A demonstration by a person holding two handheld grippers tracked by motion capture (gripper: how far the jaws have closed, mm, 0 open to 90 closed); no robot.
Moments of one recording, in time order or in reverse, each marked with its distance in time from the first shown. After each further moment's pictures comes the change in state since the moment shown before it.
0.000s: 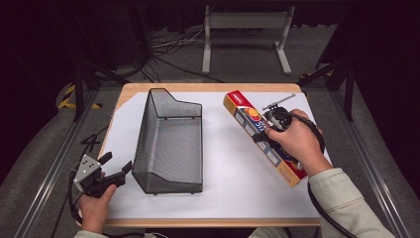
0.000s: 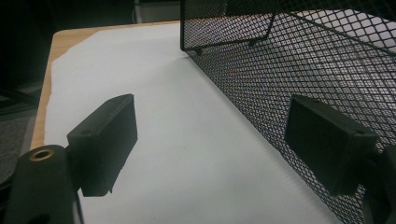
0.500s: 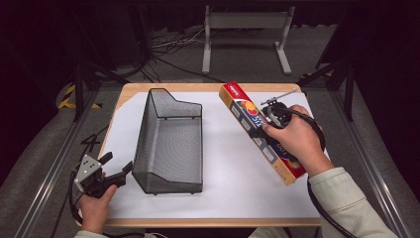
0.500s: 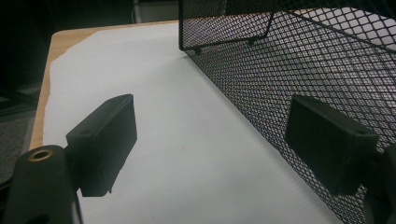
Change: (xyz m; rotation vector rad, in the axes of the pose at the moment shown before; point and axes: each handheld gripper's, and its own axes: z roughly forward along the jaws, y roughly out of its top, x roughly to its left) left arm -0.001 0.000 0.000 -0.001 -0.001 0.006; right arm 0.019 0.008 -0.019 -0.081 0.005 -0.009
